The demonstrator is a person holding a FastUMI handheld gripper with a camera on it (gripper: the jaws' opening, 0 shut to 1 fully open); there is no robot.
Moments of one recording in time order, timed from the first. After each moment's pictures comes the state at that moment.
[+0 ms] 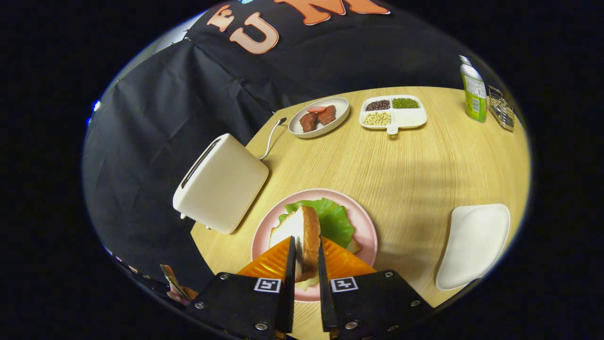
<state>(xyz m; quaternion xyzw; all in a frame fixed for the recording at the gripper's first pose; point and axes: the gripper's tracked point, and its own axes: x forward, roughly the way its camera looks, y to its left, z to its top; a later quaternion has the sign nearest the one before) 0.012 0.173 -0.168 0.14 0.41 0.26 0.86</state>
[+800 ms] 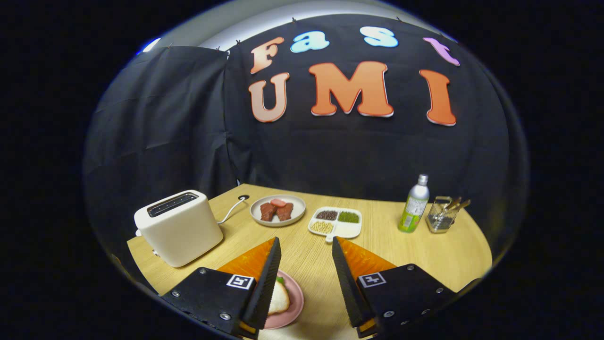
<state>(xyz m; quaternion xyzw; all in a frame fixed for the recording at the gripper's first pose) 0.060 0.103 -0.041 0.00 0.09 0.11 0.99</state>
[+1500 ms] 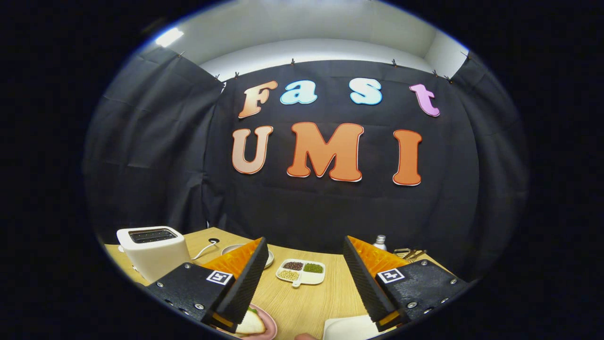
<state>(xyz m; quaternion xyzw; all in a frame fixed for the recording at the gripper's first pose) 0.051 0.069 0.040 -0.03 -0.05 0.02 1.00</state>
